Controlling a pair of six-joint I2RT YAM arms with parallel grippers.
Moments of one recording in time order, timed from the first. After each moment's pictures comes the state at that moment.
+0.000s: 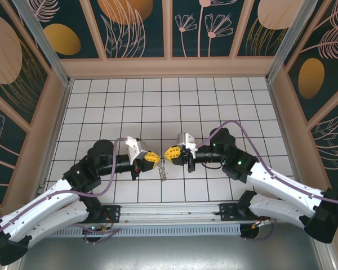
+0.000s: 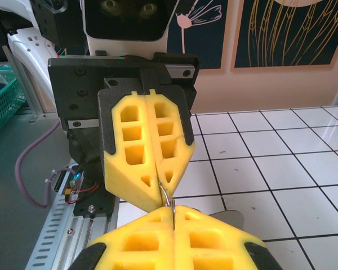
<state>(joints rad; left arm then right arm) -0.85 0.71 0.62 -0.16 0.49 -0.06 0.91 0.94 0.70 0.05 -0.63 -0.13</state>
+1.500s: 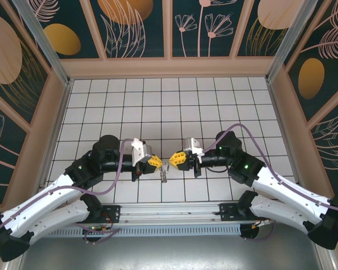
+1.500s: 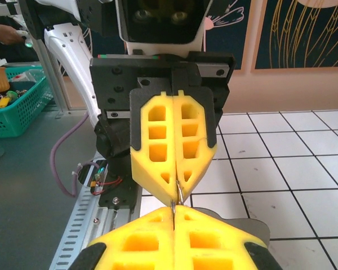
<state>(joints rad) -0.84 0.78 0.70 -0.27 0.61 0.08 0.89 0.85 0.67 -0.02 -0.71 -0.14</state>
